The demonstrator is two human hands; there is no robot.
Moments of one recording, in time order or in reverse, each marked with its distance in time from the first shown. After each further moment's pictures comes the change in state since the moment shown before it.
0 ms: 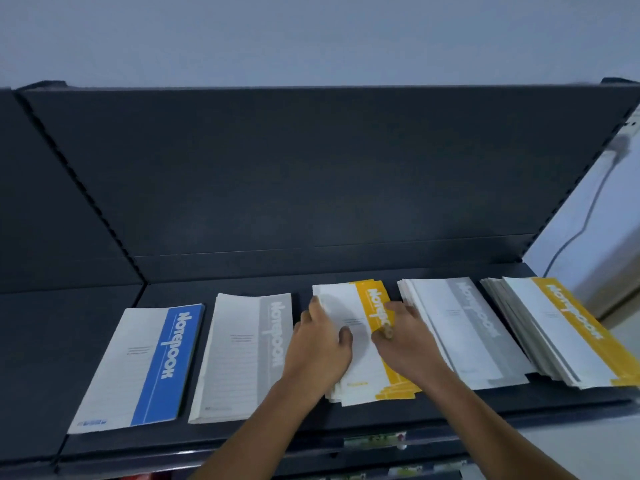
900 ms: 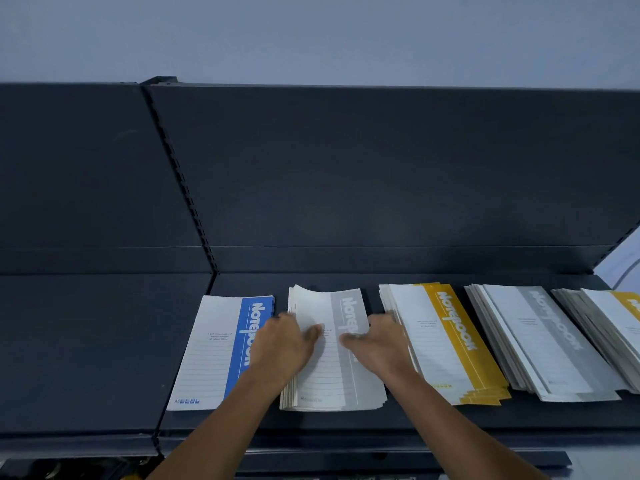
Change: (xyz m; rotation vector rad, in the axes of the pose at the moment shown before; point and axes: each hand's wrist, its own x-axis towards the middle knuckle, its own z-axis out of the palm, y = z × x) left_hand 0.012 -0.149 -0.098 0.261 0.066 -0.188; right_hand -0.016 -0.131 0.104 0.217 -0.115 0.080
